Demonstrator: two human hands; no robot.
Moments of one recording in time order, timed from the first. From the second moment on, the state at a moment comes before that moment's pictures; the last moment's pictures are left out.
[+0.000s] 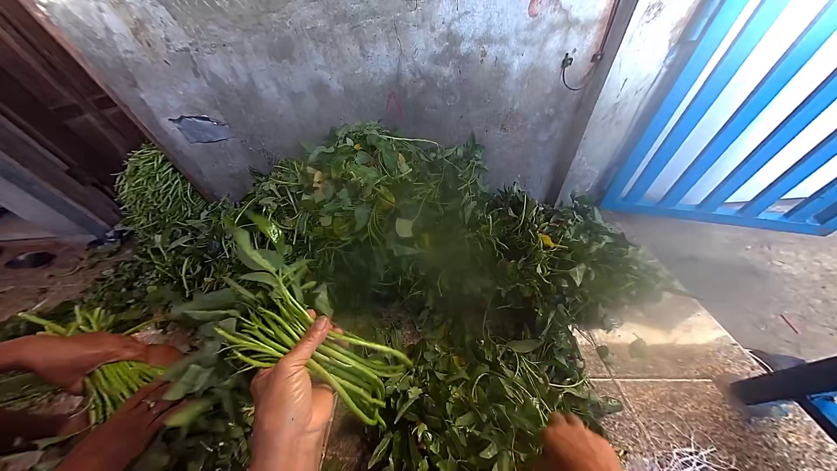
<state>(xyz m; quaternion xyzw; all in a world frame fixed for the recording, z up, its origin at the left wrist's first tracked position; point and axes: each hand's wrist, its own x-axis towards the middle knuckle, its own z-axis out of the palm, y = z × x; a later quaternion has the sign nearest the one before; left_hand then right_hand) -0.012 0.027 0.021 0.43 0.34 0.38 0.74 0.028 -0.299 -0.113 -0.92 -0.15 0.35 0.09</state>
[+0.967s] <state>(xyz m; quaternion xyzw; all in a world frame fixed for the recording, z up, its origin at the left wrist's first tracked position) -0.015 -0.027 0.091 0.49 0.46 0.11 0.73 0.094 -0.260 -0.136 -0.66 -0.04 0.12 0.74</state>
